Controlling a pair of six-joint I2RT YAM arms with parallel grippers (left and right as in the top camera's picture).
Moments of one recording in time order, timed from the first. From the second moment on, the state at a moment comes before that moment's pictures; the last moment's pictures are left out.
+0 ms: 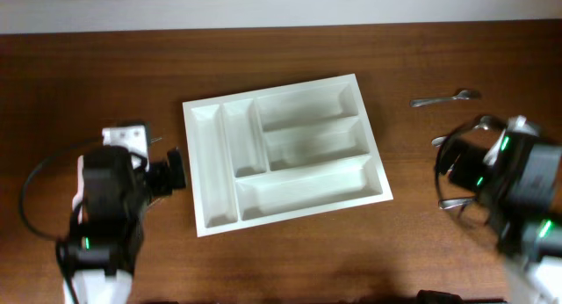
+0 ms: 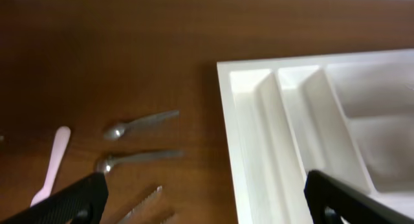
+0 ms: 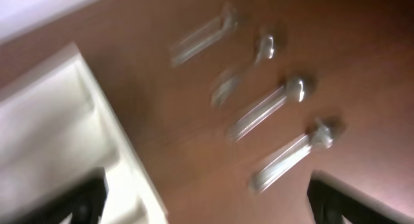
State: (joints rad) left arm 0.01 0.93 0.90 -0.65 -0.05 -0.05; right arm -0.18 0.99 1.15 -1.00 0.09 0.28
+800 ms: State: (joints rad) left arm 0.01 1.22 1.04 -0.71 0.02 -0.05; right arm -0.31 2.03 1.98 -1.12 -0.01 0.61
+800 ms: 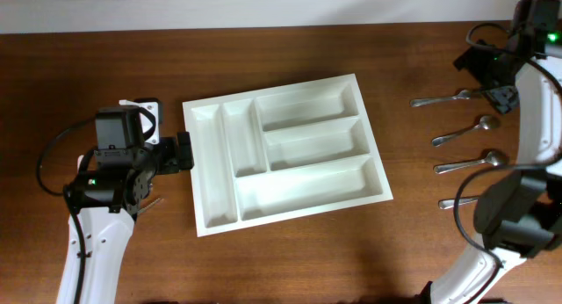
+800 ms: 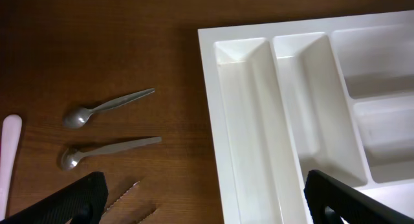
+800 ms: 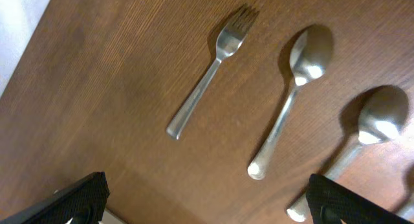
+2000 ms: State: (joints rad) left arm 0.01 1.22 1.04 -0.74 0.02 -0.05; right arm -0.36 2.32 1.98 -0.86 -0.02 0.81
